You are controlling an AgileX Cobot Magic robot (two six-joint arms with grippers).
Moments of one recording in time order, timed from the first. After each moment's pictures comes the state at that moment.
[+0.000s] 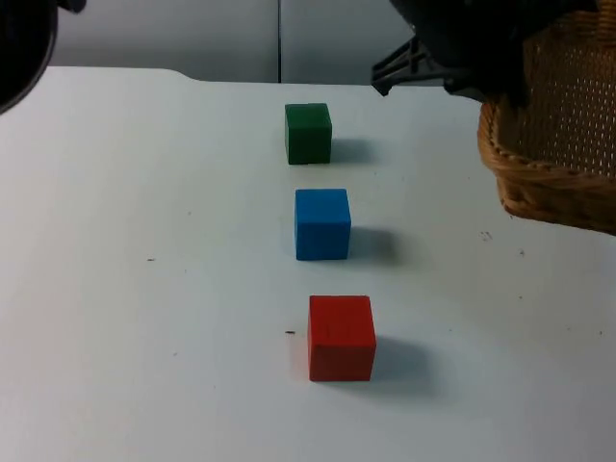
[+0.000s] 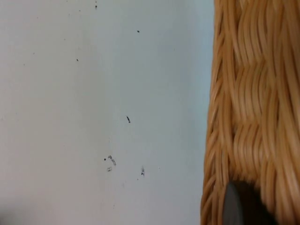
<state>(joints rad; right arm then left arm) -0.02 0.67 -0.81 0.08 0.87 -0.03 -0.67 2.44 -2.26 -0.50 0.85 -0.23</state>
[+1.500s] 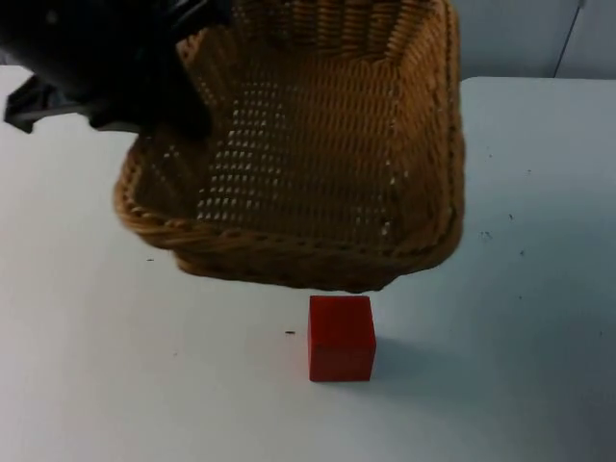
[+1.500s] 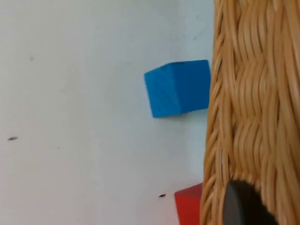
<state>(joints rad) -0.02 0.67 -0.81 0.14 0.84 -0.07 -0.27 1.61 -1.00 -0.83 0.59 0.33</state>
